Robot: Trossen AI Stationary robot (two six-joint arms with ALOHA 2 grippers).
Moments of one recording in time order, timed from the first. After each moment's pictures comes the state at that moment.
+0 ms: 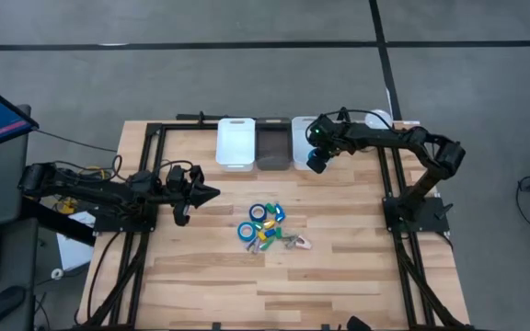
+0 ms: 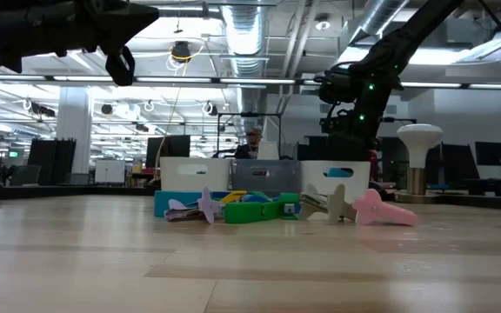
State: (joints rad) left arm -0.03 0.79 0.15 0.84 -0.04 -0.43; right arm -0.61 1.64 0.96 -0.48 0.13 -0.04
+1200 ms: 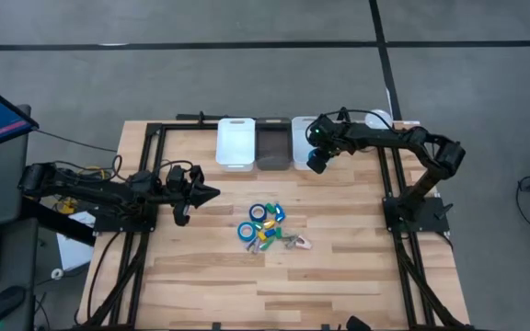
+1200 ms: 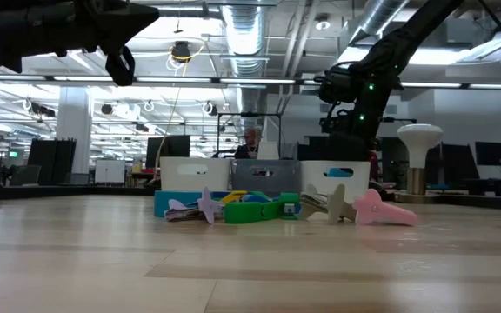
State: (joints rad) left arm -0.03 0.79 0.15 0.84 -0.04 -0.43; right arm -0.61 1.64 0.96 -0.48 0.13 -0.05
